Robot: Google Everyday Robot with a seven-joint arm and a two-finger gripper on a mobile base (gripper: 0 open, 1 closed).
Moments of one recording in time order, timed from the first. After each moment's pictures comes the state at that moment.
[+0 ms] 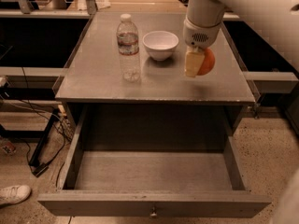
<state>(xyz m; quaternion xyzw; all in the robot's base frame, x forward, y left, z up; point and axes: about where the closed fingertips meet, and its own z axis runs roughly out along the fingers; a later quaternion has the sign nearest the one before) 0.626 -0.134 0.900 -0.62 0.78 -0.08 0.10</state>
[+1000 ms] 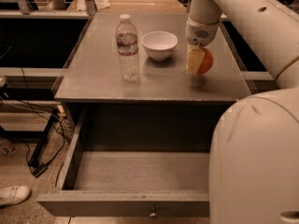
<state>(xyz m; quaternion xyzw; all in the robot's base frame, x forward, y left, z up) 0.673 -0.145 0.868 -0.63 0.77 -0.02 0.06</state>
